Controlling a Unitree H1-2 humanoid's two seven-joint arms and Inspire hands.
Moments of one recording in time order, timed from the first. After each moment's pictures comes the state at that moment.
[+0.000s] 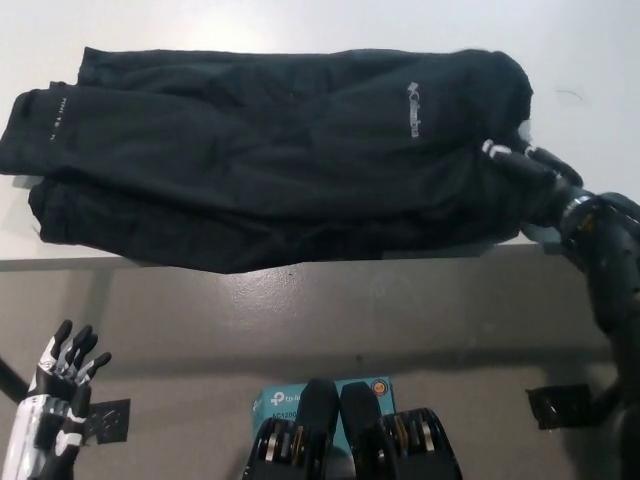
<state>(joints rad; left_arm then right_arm) 0.16 0.17 0.17 -0.04 -0.23 -0.42 -0.19 -0.90 -0.17 -0.25 0.86 0.55 0.42 0.03</state>
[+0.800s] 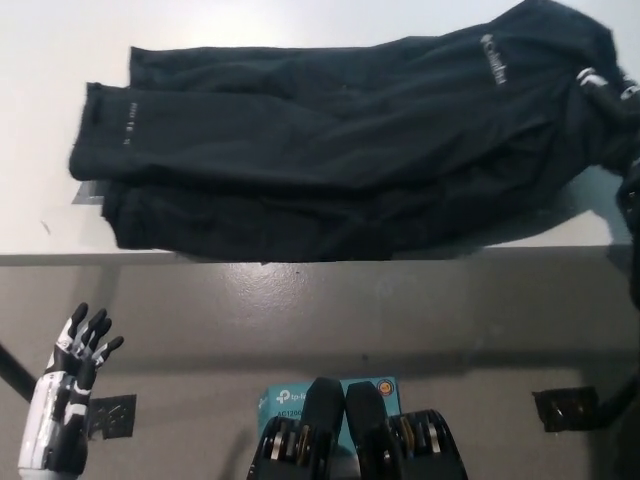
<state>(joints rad) 0.06 0.17 0.16 0.11 -0.23 -0.43 -0.20 -0.91 -0.20 -0.44 0.61 0.51 0.41 -0.16</state>
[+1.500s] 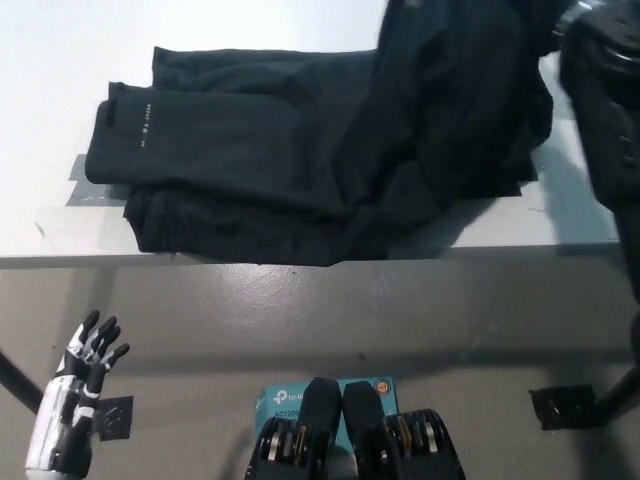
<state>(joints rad) 0.05 0.18 0.16 0.16 -0.21 -0.43 -0.22 -1.19 -0.24 0.14 0.57 0.22 0.42 -0.06</state>
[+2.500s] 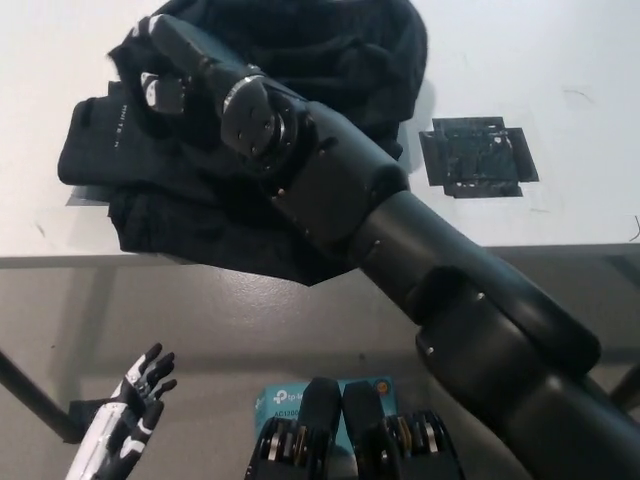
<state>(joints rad) 0.09 0.24 0.02 0.16 -0.14 -0.43 -0.26 -1.40 0.18 0.55 1.09 -0.18 0.10 -0.03</state>
